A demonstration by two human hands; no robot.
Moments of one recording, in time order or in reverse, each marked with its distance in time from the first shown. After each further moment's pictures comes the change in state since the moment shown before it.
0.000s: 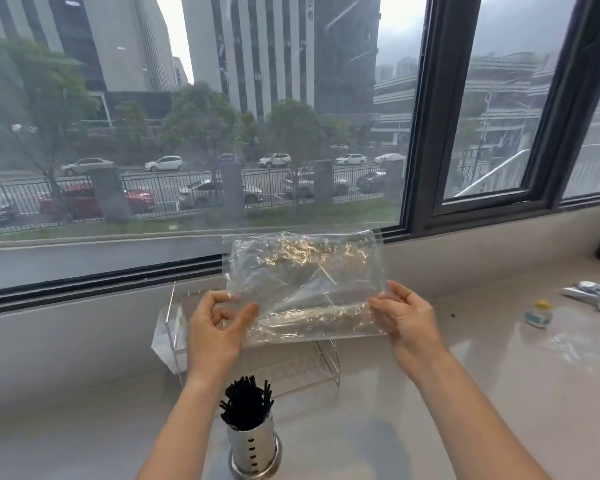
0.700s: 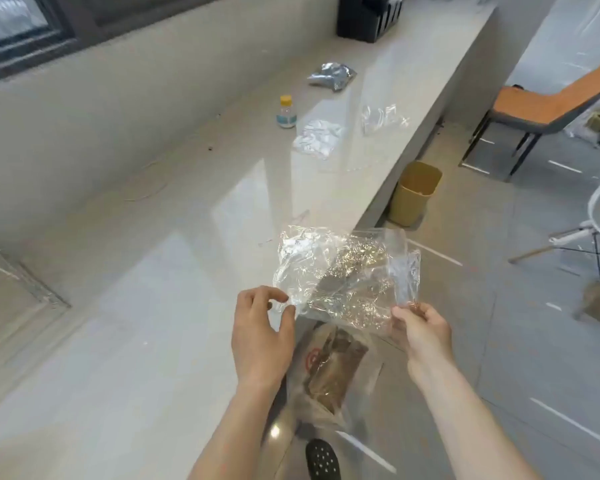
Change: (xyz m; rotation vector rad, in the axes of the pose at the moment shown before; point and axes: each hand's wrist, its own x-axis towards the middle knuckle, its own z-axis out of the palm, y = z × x) left_hand -0.300 -0.161 0.381 0.396 -0.798 0.054; right_hand -0.132 0.050 -0.490 -0.082 1.098 0.222
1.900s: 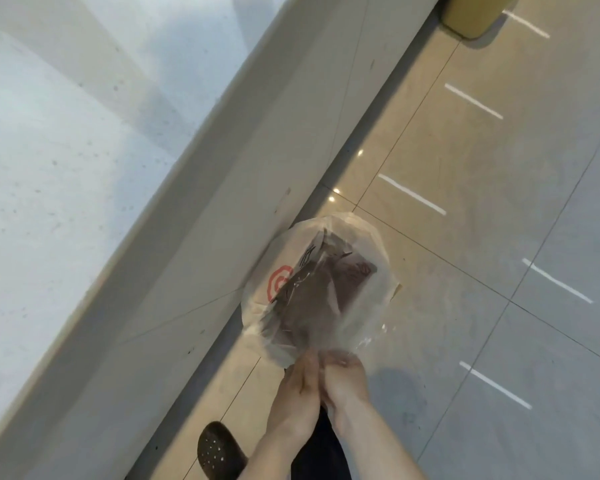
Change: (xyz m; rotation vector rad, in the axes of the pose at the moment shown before) left_hand -0.108 -0.295 0.333 0.056 -0.799 -0.929; right_hand 0.211 0.374 -0.024 -0.378 -0.004 0.765
